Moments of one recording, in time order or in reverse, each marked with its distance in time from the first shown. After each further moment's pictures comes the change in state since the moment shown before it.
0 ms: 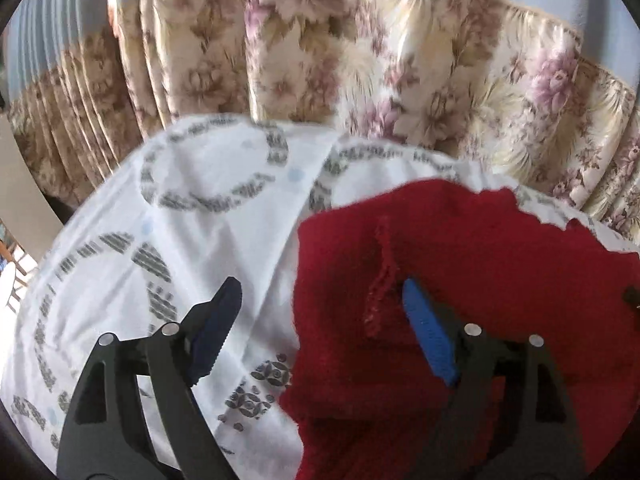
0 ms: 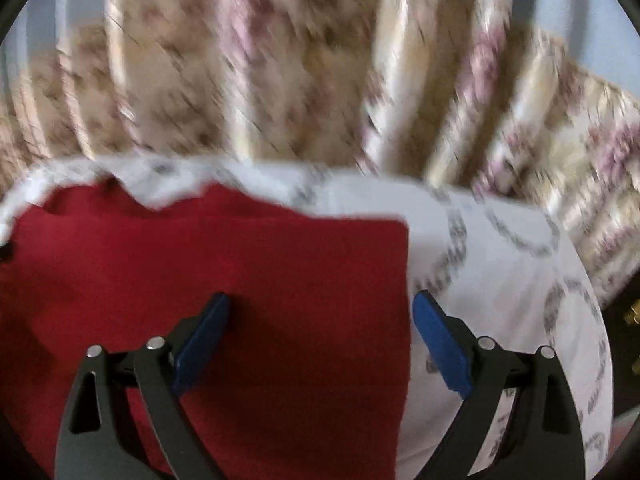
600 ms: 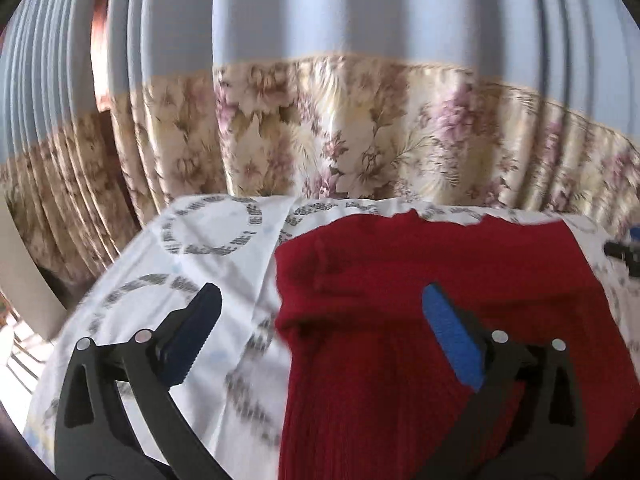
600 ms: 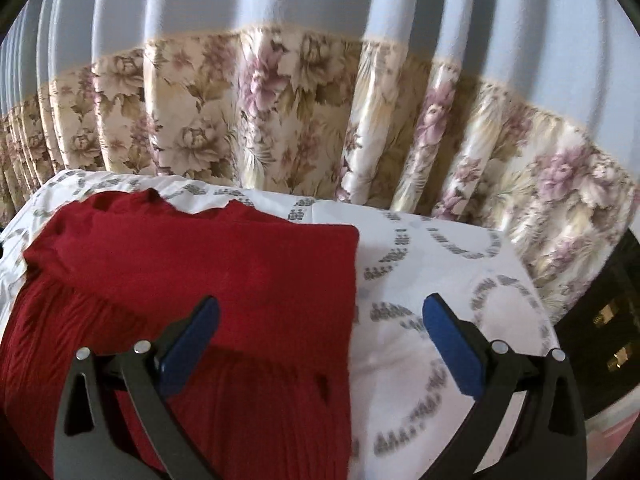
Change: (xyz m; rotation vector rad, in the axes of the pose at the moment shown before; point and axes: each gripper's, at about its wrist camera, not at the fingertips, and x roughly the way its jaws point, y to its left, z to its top) left arm -0.136 -0.010 -0.066 0.172 -0.307 -0.081; right arm -0.130 -0.007 -0.040 -0.039 -0.184 -0.027
